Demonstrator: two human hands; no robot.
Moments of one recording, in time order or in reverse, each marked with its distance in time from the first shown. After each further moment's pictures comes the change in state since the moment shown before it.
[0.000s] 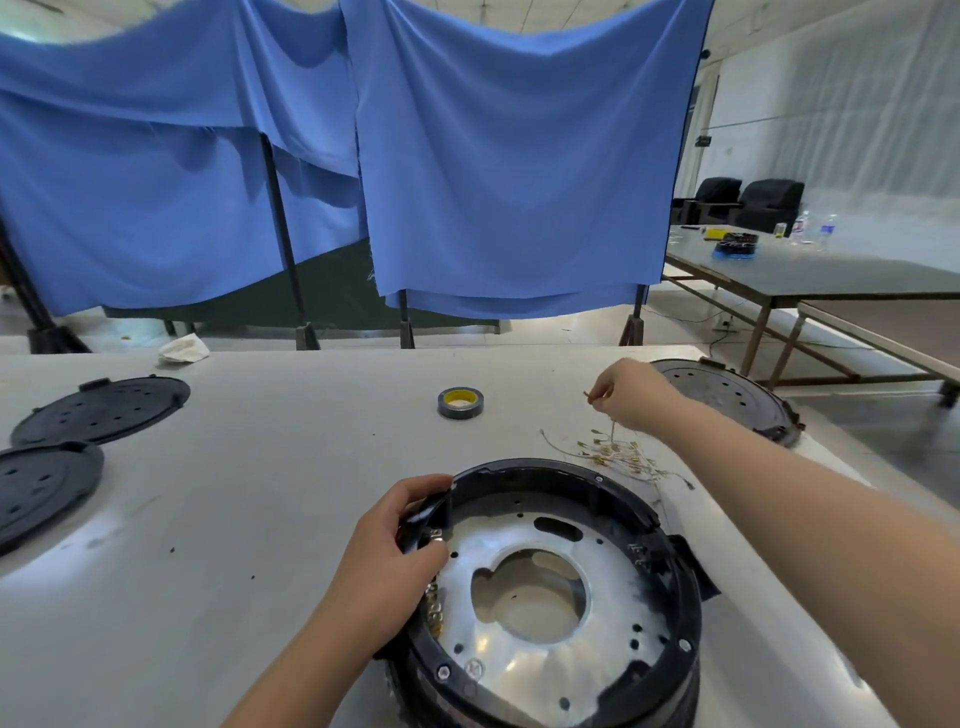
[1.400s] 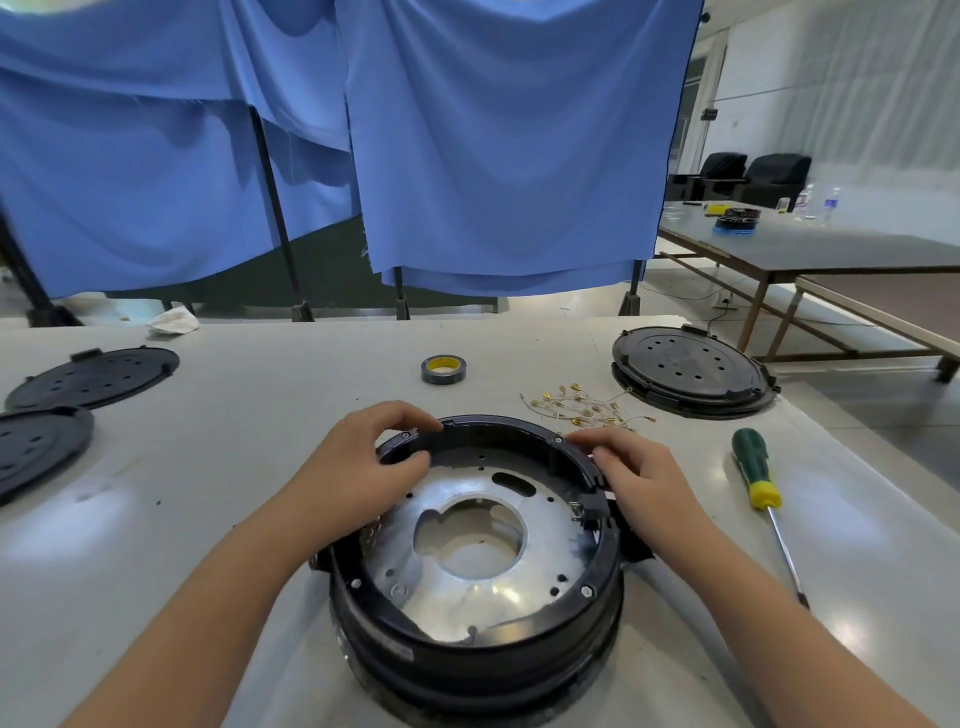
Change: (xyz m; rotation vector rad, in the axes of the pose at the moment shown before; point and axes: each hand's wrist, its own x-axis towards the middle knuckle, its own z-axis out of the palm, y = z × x) left_hand 0.014 0.036 -0.009 0.372 -0.056 0.165; right_hand -0.147 0.018 0.043 0.820 0.143 -0.142
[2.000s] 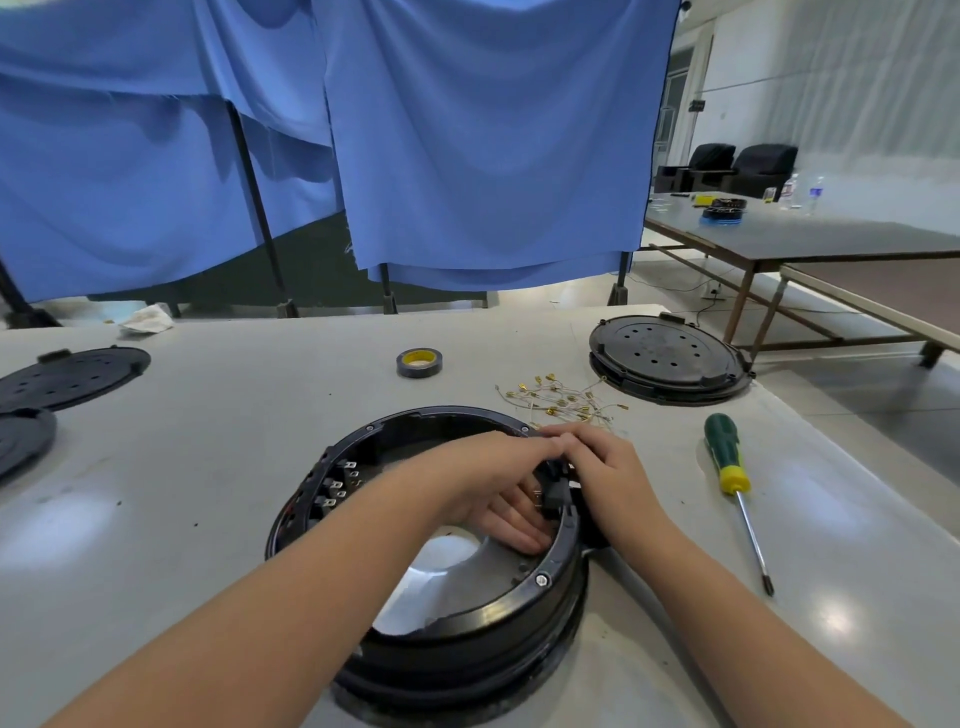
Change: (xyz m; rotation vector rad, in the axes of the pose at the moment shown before) left_hand 0.033 0.076 0.098 -0.326 -0.639 -0.639; right_hand 0.001 0.008 0.007 0.160 0.065 0.016
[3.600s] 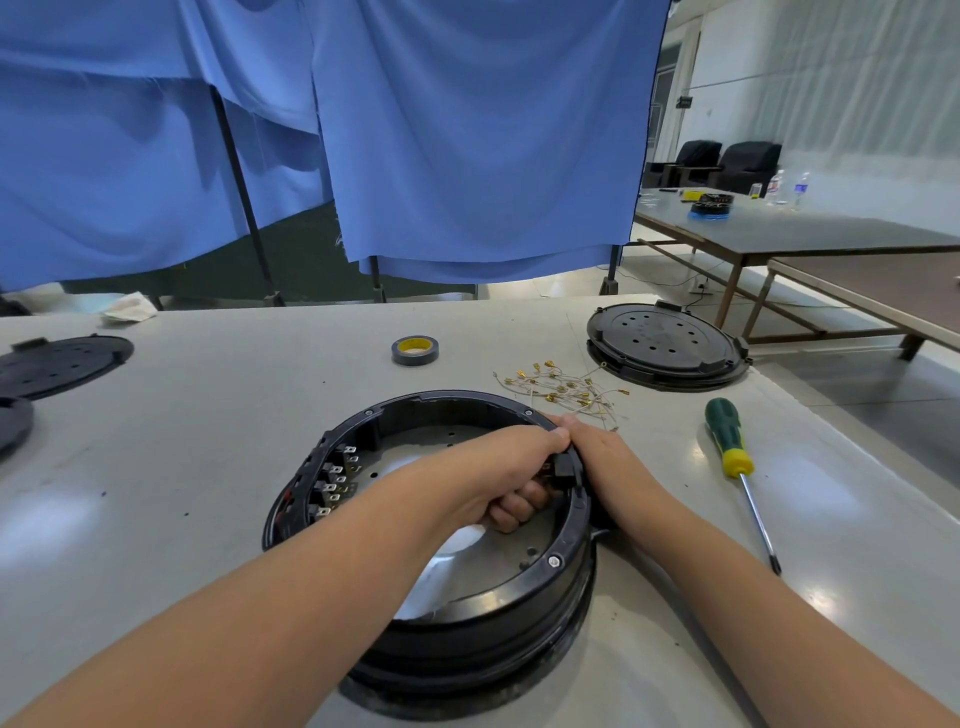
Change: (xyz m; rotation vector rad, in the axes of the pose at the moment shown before) left_hand 0.015 -0.013 0.006 -0.003 -0.122 0.036; right_hand 0.004 0.014 -0.001 0.067 -0.176 0.180
